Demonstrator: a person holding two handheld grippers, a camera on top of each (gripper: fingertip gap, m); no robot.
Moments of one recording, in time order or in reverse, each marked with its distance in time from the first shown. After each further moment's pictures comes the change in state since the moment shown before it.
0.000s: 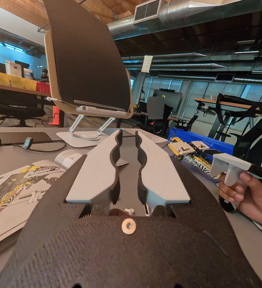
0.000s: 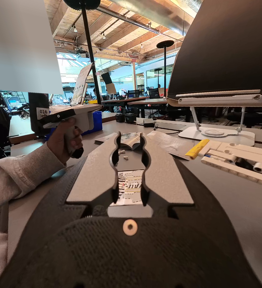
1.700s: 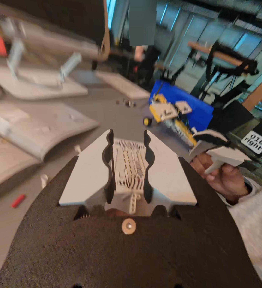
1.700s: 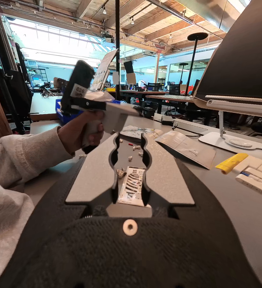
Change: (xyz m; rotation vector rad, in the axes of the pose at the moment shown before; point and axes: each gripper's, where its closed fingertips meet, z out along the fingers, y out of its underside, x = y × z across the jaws) left arm 0.045 0.070 0.031 -0.414 0.109 -0.155; right arm -0.038 0.012 0.010 -0.061 -0.157 -0.097
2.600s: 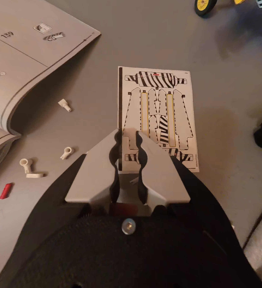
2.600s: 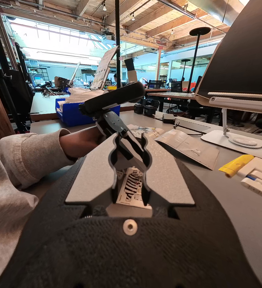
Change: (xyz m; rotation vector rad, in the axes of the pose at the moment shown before) left arm -0.026 0.103 0.038 -0.671 -0.252 0.175; right arm 0.003 0.003 0.008 -0.015 -0.008 0.016
